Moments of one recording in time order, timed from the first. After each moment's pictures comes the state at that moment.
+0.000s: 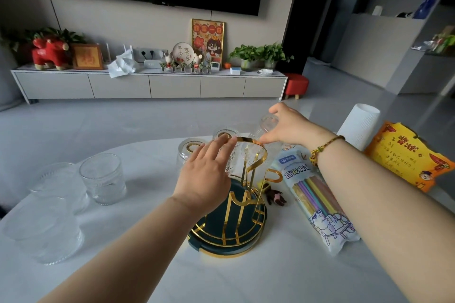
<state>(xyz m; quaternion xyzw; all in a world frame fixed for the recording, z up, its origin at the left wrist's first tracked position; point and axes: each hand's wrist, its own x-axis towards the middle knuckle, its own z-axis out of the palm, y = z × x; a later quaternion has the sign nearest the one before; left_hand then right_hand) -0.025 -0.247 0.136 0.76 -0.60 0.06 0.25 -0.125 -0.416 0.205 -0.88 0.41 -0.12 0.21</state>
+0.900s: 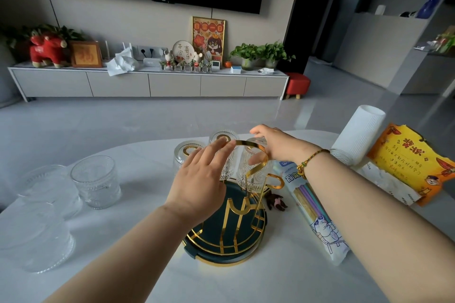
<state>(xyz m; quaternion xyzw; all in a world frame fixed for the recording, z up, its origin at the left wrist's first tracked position) -0.021 -0.249 0.131 0.74 -0.60 0.08 0.29 -0.110 -0.426 0.169 -0.91 0.34 -0.02 0.25</state>
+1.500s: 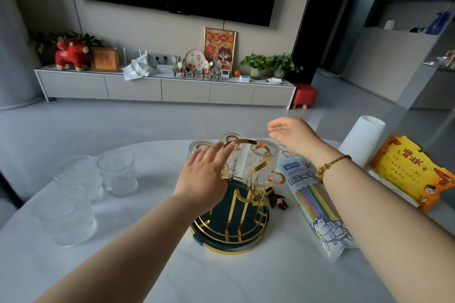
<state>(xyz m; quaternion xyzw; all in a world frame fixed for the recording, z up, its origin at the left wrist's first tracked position) -0.024 -0.231 0.138 0.78 -0.56 0.05 0.26 -0.136 -0.396 0.203 -0.87 0.33 -0.22 0.29</state>
